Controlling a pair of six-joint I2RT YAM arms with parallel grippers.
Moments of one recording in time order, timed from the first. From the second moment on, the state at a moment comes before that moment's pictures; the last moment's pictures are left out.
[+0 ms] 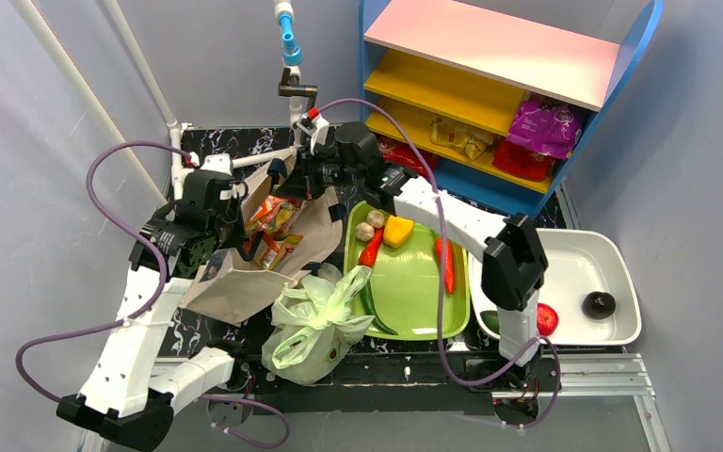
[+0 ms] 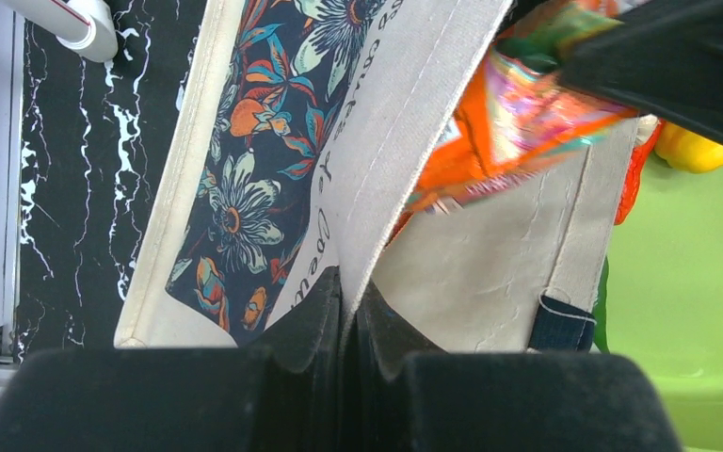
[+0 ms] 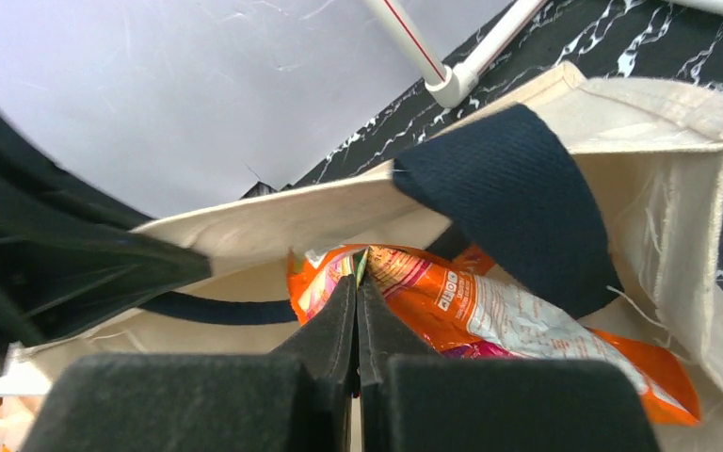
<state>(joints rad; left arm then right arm) -0.36 0.99 1.36 -1.19 -0.30 -0.34 0.88 1.91 1.73 -0.01 -0.54 0.52</state>
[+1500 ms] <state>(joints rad) -0.36 0.90 1.32 -1.25 -0.27 -0.47 0.75 1.84 1.46 -0.29 -0.53 0.31</state>
